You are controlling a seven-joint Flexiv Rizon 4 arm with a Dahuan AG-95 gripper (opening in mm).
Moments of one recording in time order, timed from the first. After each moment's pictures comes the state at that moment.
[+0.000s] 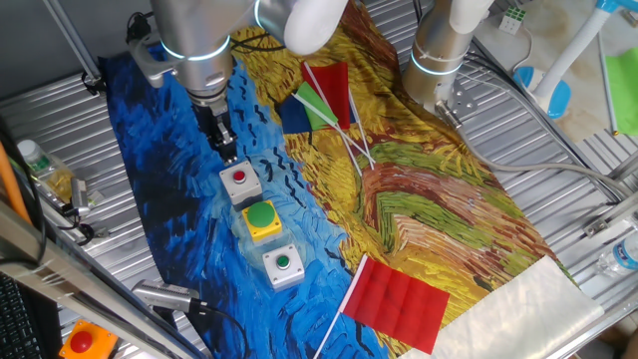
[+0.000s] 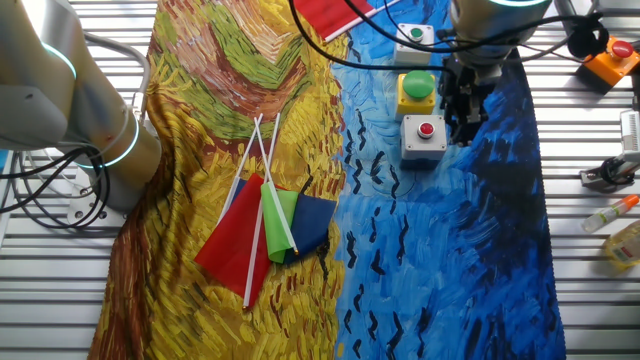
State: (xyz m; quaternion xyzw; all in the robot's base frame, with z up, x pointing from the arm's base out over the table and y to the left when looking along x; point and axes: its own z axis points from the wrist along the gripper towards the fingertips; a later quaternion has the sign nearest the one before) arm 0.568 0.017 0.167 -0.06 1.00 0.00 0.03
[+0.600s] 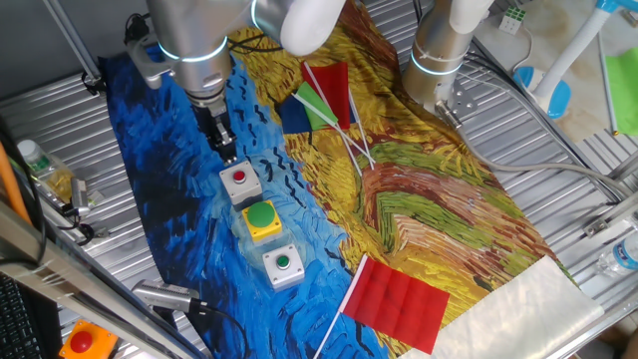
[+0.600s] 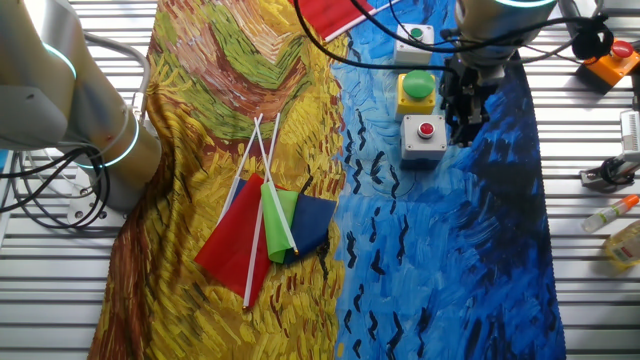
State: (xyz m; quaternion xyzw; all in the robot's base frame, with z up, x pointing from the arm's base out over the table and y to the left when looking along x) arm 0.569 0.017 0.164 -0.05 1.00 0.00 0.02
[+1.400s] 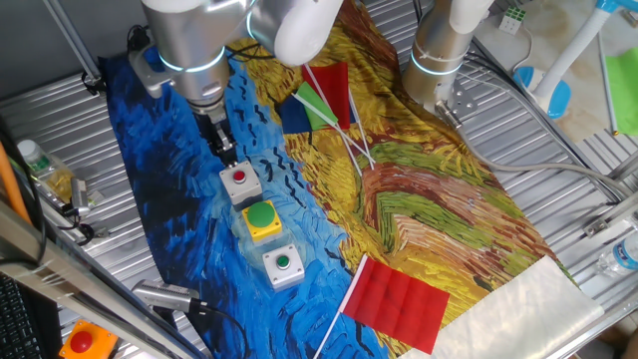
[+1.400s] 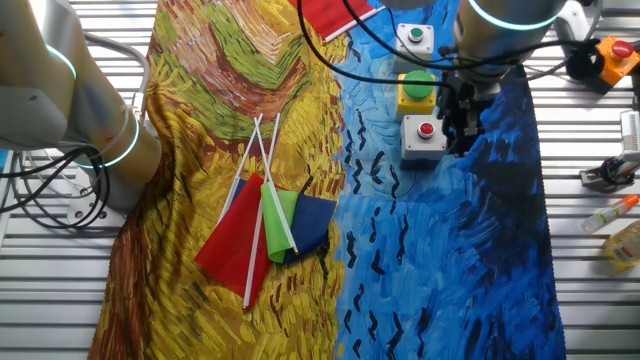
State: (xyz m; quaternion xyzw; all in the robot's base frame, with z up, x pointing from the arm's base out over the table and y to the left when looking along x) arm 0.568 0.013 0.135 -0.05 1.00 0.00 0.02
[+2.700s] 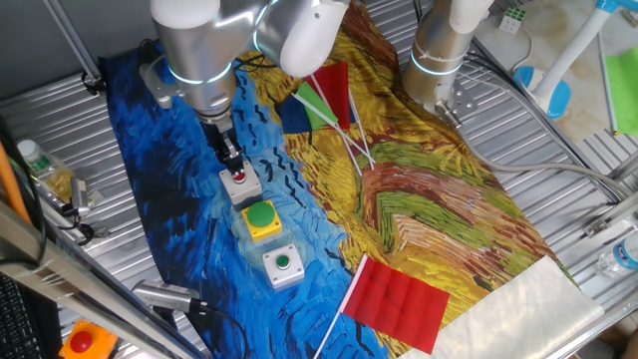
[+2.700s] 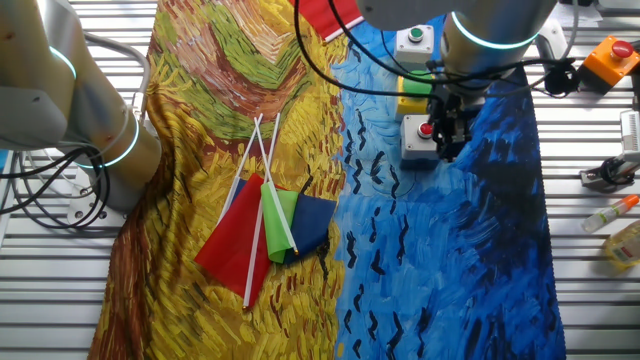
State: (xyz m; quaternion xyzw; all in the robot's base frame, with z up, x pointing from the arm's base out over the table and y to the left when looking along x) arm 0.559 0.018 0.108 -0.05 1.00 0.01 0.02
